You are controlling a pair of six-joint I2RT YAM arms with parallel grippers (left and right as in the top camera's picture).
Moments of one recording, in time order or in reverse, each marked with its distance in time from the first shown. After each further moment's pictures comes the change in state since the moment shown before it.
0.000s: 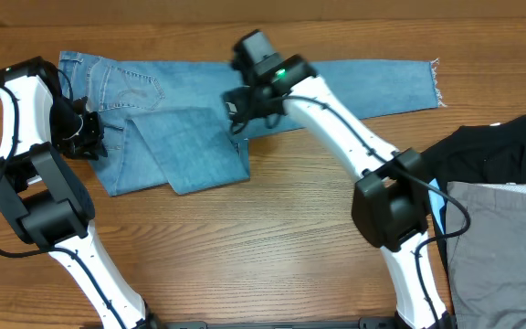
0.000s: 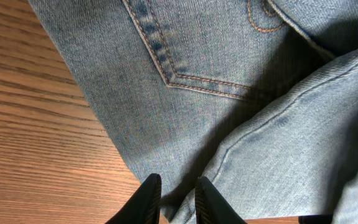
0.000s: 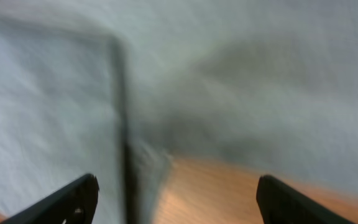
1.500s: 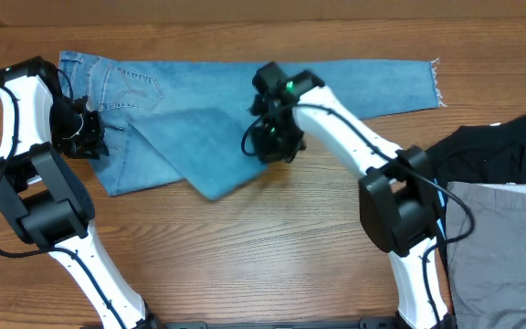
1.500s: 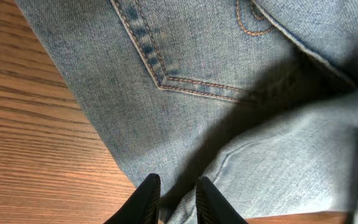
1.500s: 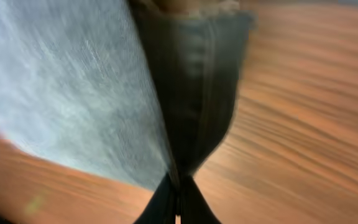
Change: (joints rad) left arm 0.000 0.000 0.000 0.004 0.021 0.000; right arm -0.006 -0.065 -0.156 -0.232 -0.127 0.006
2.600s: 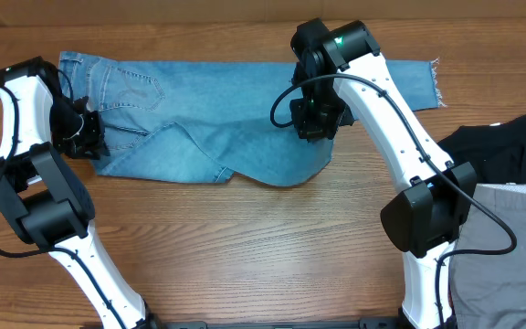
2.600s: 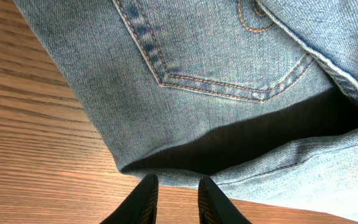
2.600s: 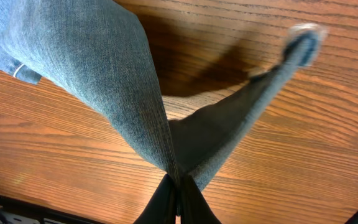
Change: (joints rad) left arm 0.000 0.000 0.000 -0.007 0.004 -0.001; right arm -0.105 -0.065 0.243 -0.378 0.128 -0.036
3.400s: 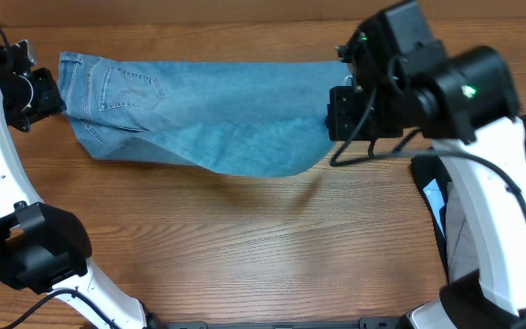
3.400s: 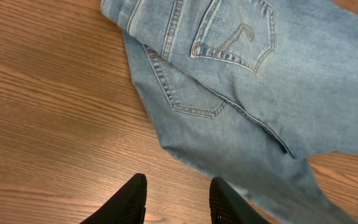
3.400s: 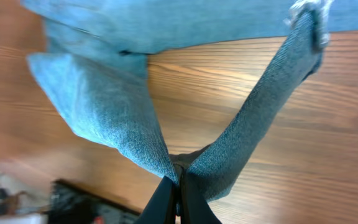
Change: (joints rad) left arm 0.048 -0.298 0.199 -0.055 0.019 -0.024; right arm 0.004 -0.469 0.021 -0.004 -0.095 0.196
